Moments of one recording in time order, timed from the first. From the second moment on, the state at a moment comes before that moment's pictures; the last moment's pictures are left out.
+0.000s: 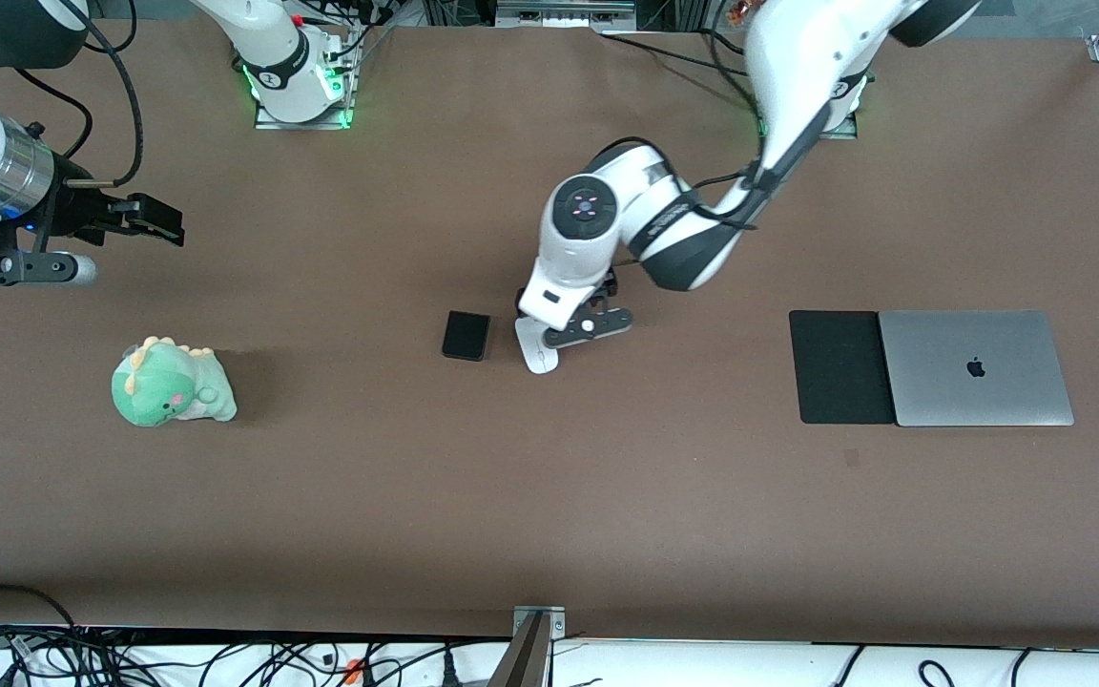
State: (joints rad) left arm -0.45 0.78 -0.44 -1.40 0.24 2.09 -1.21; right arm 0.13 0.10 -0.02 -1.55 0.00 1.49 0.11
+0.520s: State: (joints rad) left arm -0.54 0.96 -0.35 -1.27 0.24 2.24 -1.31; right arm 0.15 0.11 -0.02 -1.55 0.01 1.51 0.12
